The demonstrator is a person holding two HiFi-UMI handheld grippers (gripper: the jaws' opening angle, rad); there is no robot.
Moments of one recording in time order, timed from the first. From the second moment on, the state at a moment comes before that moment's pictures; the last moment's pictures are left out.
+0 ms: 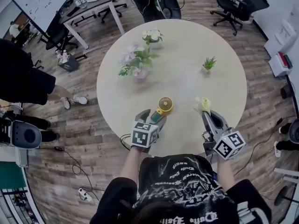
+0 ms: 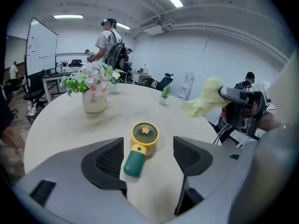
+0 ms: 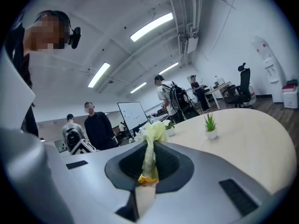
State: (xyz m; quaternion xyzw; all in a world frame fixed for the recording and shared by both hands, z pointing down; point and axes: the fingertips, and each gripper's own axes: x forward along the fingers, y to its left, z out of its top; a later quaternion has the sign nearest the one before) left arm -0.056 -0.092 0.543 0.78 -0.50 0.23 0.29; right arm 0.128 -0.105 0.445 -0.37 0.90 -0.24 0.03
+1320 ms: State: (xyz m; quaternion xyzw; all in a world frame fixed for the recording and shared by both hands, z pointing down) left arm -0.096 -0.030 0.470 0.77 -0.61 0.03 0.21; right arm 0.049 -0.073 0.472 -0.39 0.91 -0.10 -0.13
